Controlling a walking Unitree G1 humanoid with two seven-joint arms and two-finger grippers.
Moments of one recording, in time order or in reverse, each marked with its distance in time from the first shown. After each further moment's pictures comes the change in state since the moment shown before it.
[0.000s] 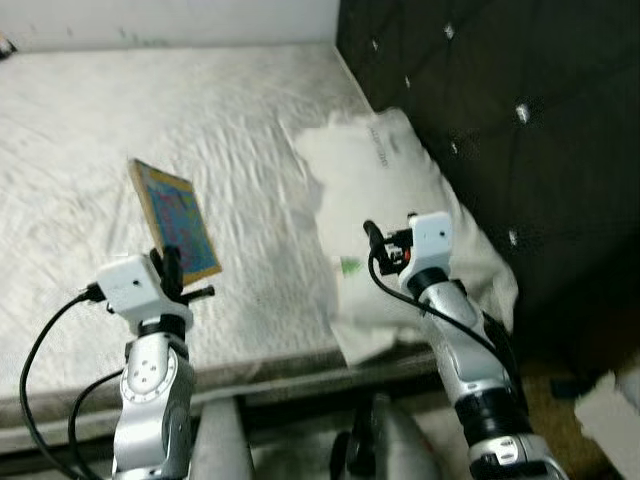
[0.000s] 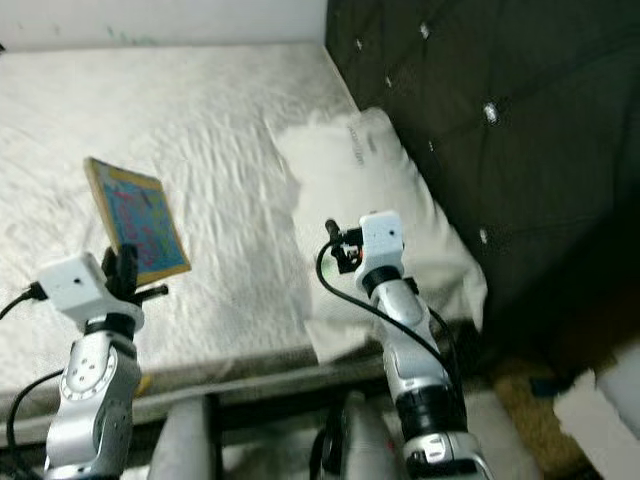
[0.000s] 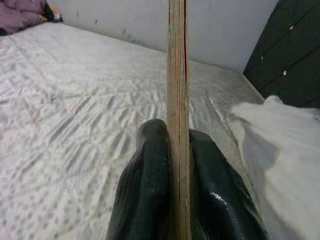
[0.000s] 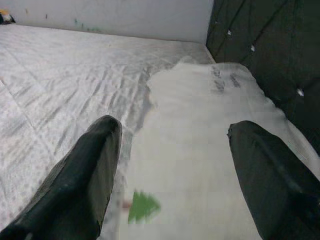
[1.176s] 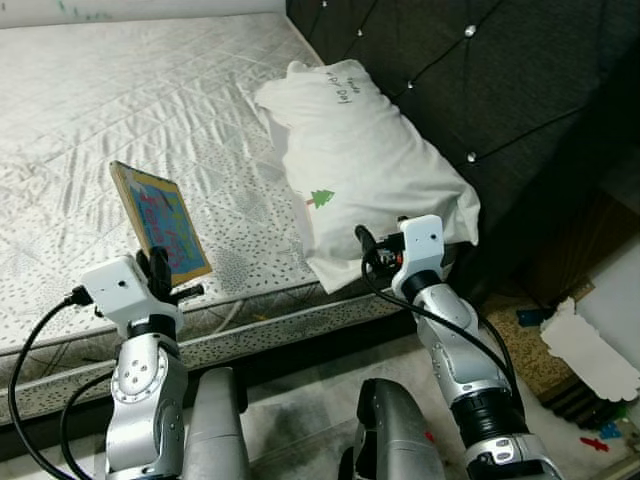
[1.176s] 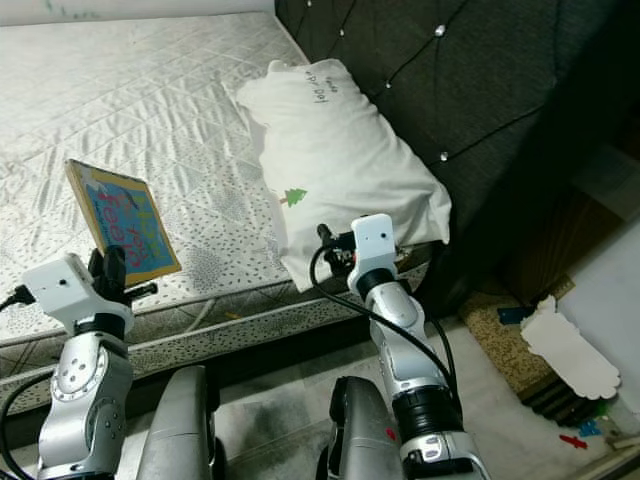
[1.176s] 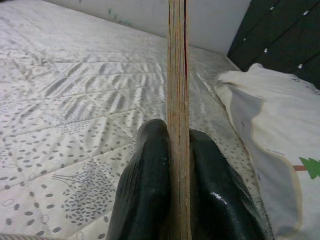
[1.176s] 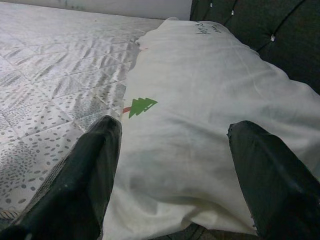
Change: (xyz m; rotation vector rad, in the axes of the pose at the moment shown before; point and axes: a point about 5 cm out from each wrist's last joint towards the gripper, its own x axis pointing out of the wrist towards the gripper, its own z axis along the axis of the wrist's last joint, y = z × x) left arm 0.002 0.007 0.002 -0.020 -0.011 0.025; right arm 0.001 0.005 -0.003 -0.013 0.015 0.041
